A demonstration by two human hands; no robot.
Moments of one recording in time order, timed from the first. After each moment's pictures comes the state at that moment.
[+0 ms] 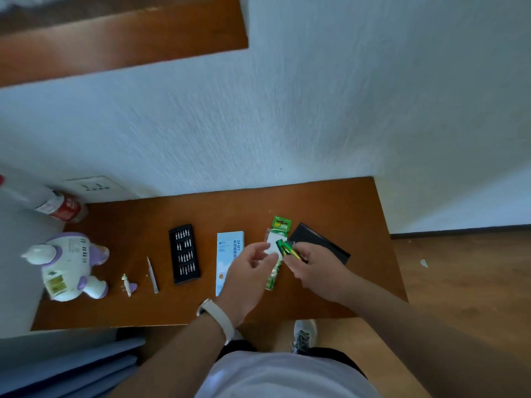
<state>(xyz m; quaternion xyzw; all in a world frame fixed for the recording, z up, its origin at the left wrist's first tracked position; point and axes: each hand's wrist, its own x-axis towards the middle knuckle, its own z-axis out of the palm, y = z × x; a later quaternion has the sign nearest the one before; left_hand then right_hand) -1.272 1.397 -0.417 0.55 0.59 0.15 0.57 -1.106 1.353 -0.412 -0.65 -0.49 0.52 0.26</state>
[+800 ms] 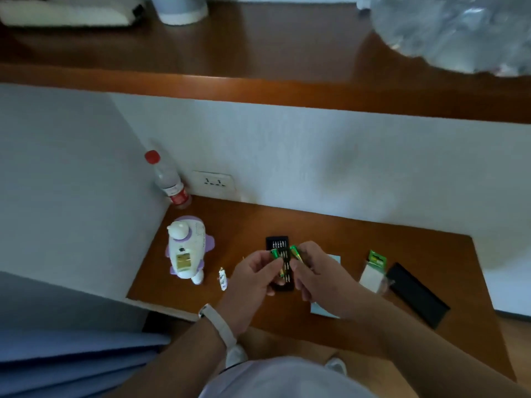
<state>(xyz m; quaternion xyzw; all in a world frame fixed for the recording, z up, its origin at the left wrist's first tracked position) -1.486 1.444 -0.357 0.43 0.55 0.30 0.65 -1.318 1.431 -0.340 -0.62 -0.57 0.51 0.20</state>
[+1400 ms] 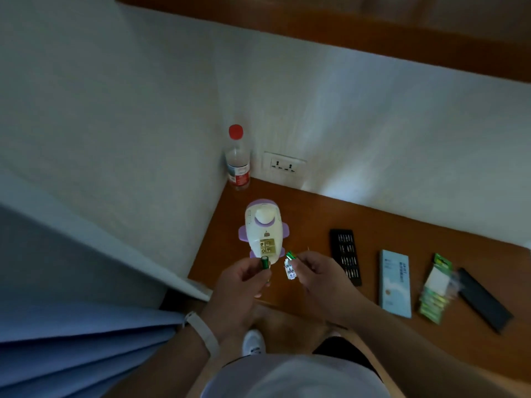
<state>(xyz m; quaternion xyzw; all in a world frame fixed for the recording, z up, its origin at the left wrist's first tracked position) -1.696 1.452 -0.398 0.42 0.59 0.30 0.62 -1.511 1.453 -0.369 -0.65 -0.53 0.50 0.22</state>
